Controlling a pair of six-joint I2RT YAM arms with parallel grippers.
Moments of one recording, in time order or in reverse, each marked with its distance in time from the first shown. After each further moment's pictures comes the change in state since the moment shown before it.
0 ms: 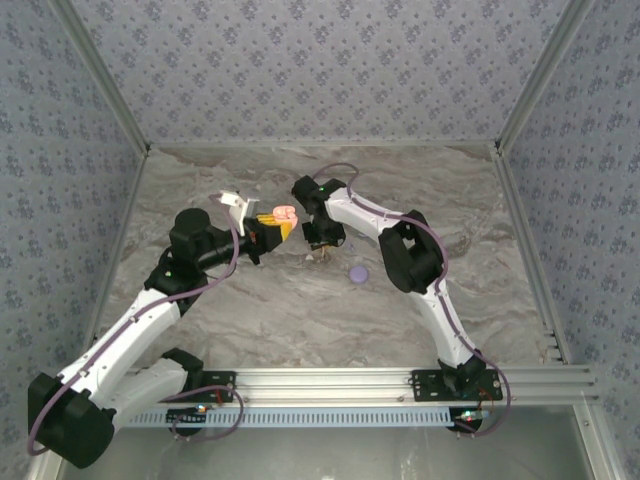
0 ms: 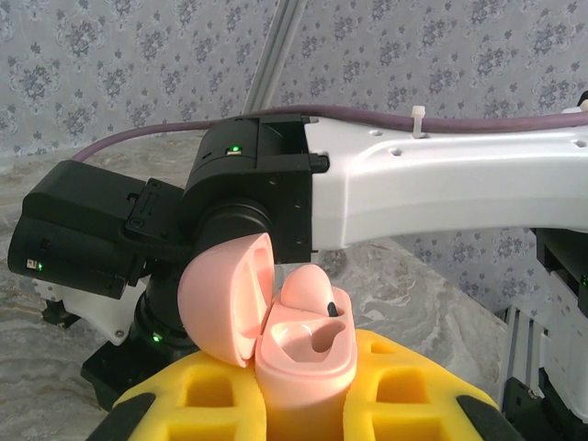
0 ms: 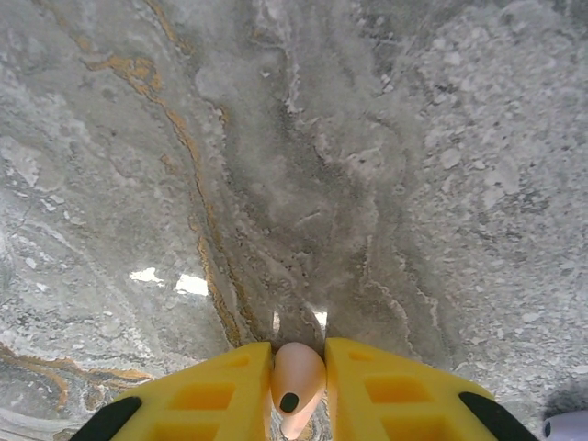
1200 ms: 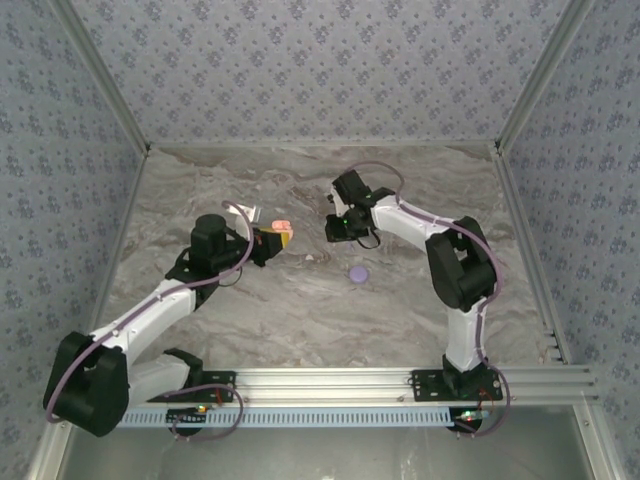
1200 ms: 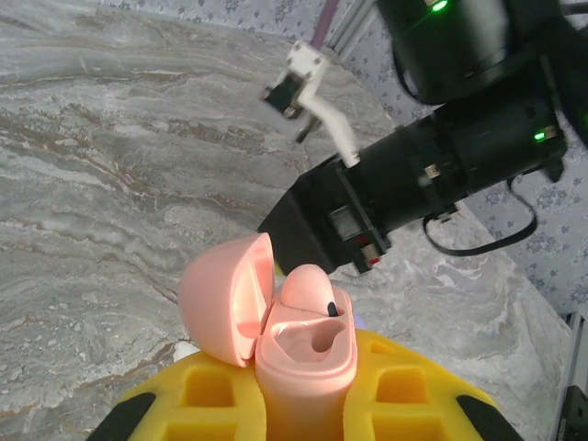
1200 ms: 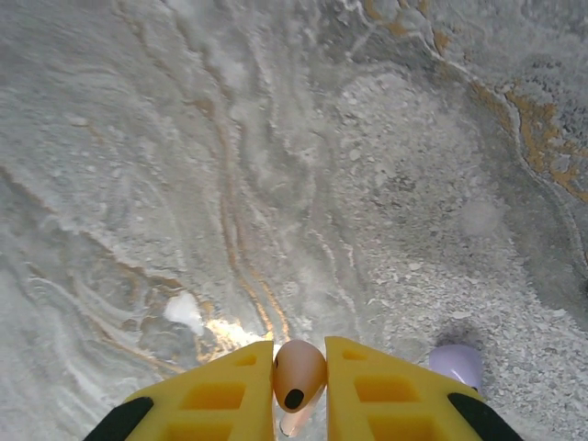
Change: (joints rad) left arm 0.057 0.190 -0.148 0.130 -0.056 -0.089; right arm -0.135 -0.404 -0.534 0.462 -0.212 -0.101
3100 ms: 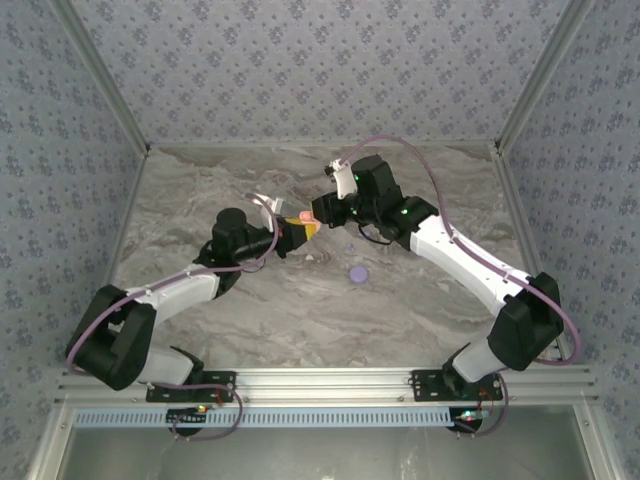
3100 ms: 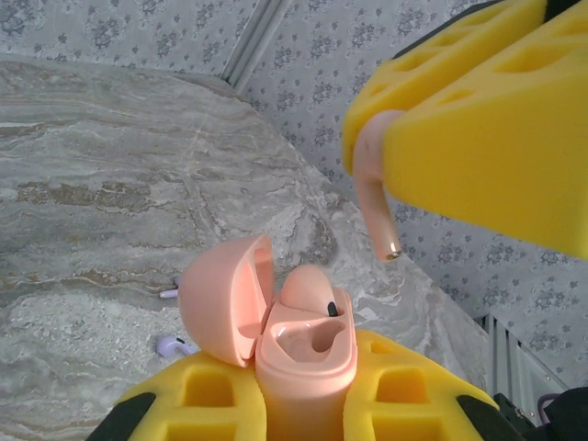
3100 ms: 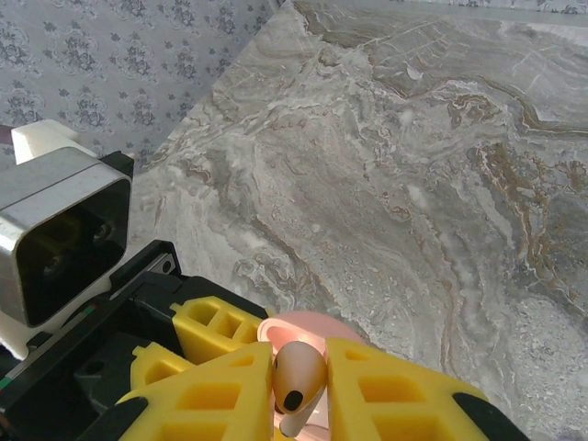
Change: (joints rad) left arm -0.102 0.248 0.060 0.393 0.098 -0.104; right arm 0.097 -0.448 -0.111 0.230 -0.082 -0.031
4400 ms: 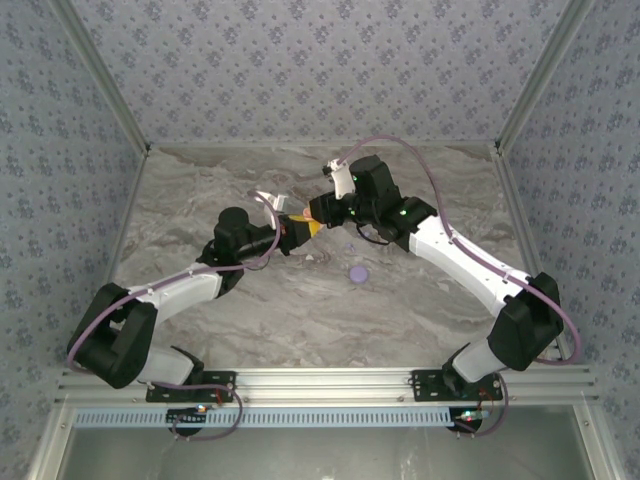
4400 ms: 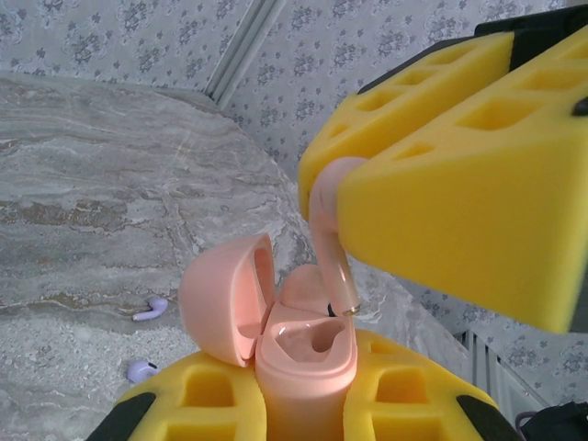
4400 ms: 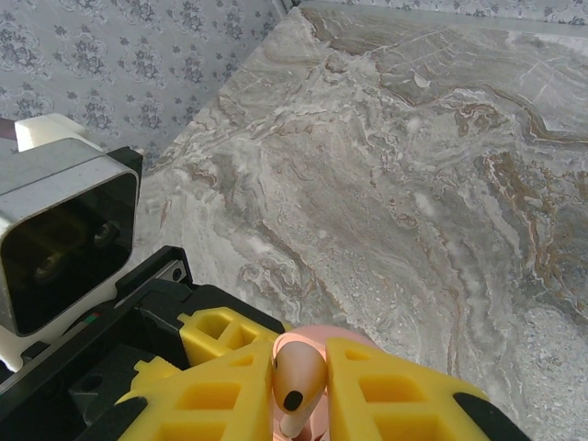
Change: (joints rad) left arm -0.021 0.009 0.017 0.050 -0.012 -0.056; right arm 0.014 0.000 0.004 0.013 0.006 -0.002
